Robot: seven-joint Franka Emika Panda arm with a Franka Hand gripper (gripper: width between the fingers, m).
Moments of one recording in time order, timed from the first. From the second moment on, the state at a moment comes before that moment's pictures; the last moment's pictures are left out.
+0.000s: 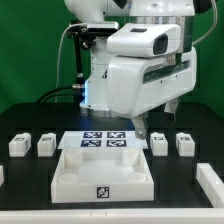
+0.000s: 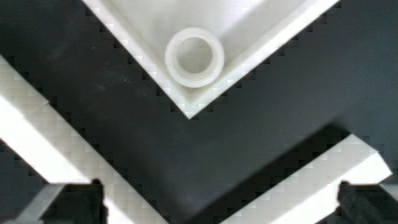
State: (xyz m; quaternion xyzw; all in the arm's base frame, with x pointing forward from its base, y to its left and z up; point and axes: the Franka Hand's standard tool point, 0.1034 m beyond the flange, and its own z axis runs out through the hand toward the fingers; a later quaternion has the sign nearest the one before) arm 0.566 0.057 0.113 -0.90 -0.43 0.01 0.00
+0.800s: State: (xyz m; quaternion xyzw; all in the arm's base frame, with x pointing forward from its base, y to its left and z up) arm 0.565 0.057 0.113 -0.90 -0.43 0.01 0.00
